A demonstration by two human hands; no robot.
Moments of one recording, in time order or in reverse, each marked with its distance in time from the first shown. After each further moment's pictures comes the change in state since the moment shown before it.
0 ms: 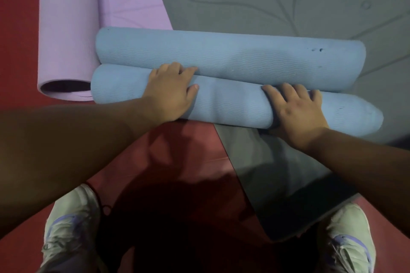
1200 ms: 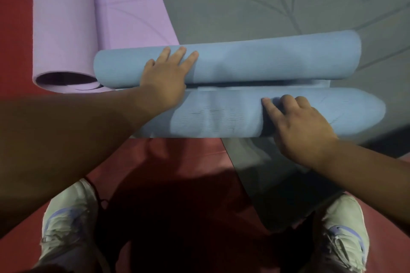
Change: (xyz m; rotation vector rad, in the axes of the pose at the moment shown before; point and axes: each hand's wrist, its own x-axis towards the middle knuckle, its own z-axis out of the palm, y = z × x) left_hand 0.014 -0.004 0.008 0.140 -0.110 -0.038; right_hand -0.041 -0.012 -0.020 -0.093 -0.093 -0.103
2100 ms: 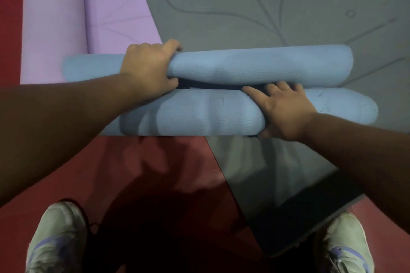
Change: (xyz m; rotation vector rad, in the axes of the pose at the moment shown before) left_hand 0.033 -0.016 -0.056 -0.071 0.128 0.047; right_hand 0.074 0.035 -0.006 0.051 -0.076 -0.026
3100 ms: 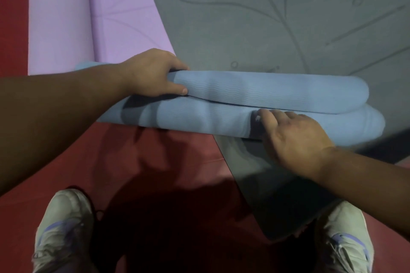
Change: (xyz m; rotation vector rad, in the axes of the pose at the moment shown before) left_hand -0.028 0.000 -0.021 -0.178 -0.331 0.231; right_hand -0.074 -0.040 0.017 -0.060 0.228 -0.073
